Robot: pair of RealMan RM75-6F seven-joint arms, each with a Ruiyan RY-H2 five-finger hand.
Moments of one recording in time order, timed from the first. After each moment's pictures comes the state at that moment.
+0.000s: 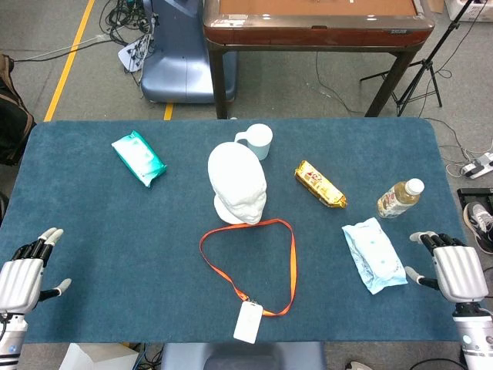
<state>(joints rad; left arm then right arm) -0.11 -1.15 -0.06 -1.65 1.44 1.46 0.17 0.09 -1.12 0.07 -1.63 -1.50 1.49 -0.16</state>
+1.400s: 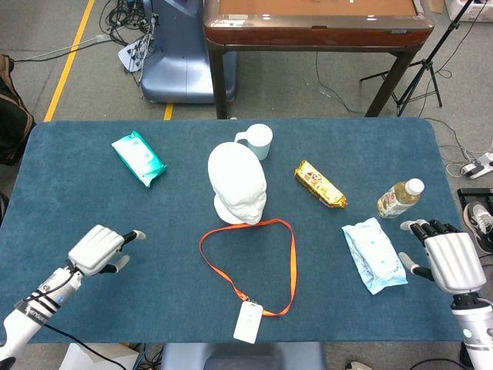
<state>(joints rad) -0.52 -1.06 -0.05 -1.63 1.65 0.96 -0.02 0.14 -1.00 0.09 -1.78 -1.57 1.48 -0.25</state>
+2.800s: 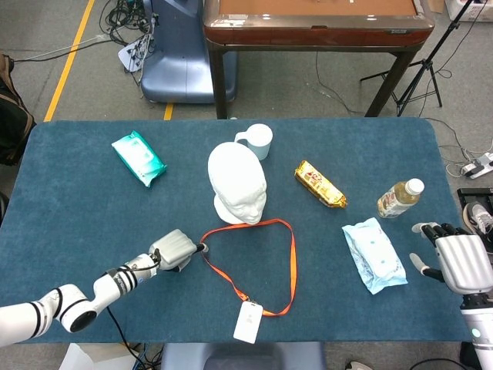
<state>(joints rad) -0.88 -1.36 -0.04 -1.51 1.42 0.58 0.19 0.13 -0.98 0.08 -1.76 -1.50 1.45 -0.21</state>
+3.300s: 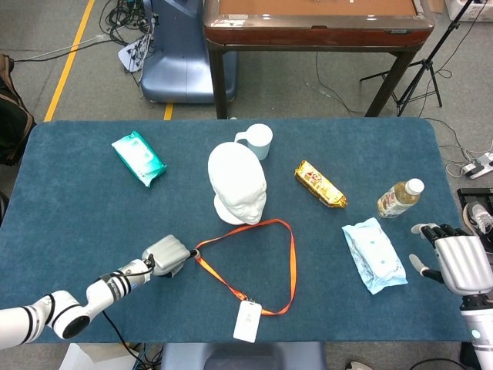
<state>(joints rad) -0.87 -1.32 0.01 -1.56 1.37 0.59 0.26 0.13 -0.98 0.08 -1.76 -1.50 1.45 -0.21</state>
